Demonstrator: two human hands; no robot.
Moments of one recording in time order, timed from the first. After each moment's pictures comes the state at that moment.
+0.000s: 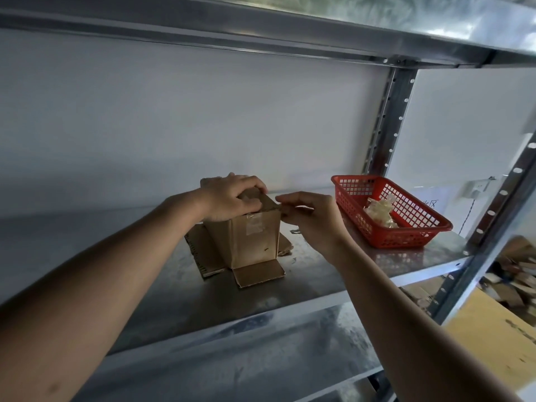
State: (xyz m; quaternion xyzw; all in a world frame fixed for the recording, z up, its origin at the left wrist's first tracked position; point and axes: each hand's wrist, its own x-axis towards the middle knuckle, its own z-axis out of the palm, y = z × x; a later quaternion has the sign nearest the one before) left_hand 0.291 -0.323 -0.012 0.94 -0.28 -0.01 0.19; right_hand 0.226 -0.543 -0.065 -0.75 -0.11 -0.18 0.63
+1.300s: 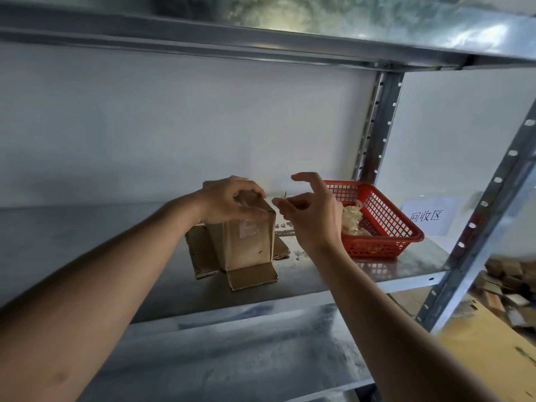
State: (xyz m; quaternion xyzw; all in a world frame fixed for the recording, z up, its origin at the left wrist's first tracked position) left_hand 0.271 -0.401 -0.011 0.92 -0.27 0.00 0.28; right_hand 0.208 -0.612 -0.047 -0.80 -0.06 -0.33 0.50
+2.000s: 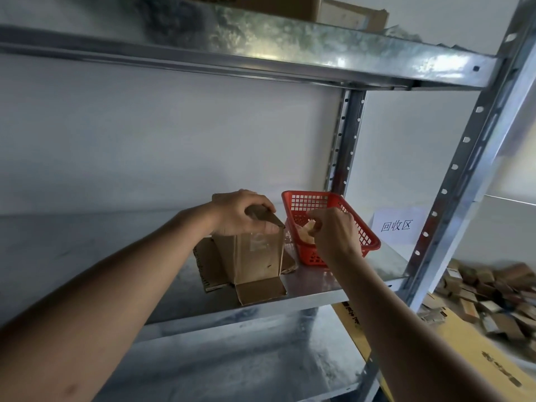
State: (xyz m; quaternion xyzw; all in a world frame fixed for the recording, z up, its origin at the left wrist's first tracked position) left_hand 0.260 -0.493 -0.007 0.92 -0.30 -0.02 0.26; right_hand 0.206 -0.723 -0.053 -0.94 0.03 -0.27 0.21
